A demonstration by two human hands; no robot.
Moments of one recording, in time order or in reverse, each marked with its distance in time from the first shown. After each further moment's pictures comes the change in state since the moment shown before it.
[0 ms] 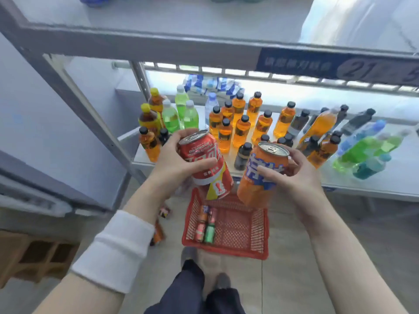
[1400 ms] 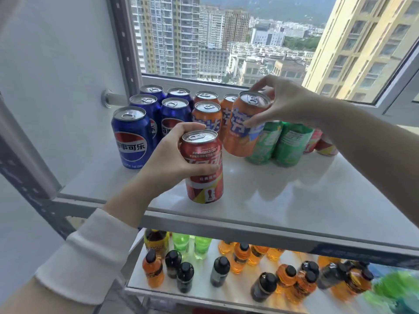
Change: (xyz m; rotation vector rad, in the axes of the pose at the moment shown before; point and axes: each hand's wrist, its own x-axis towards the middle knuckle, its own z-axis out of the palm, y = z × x) left_hand 0.227 0.190 -0.133 0.151 -0.075 0.425; right_hand 0.256 -0.346 0.136 -0.886 -0.195 -0.492
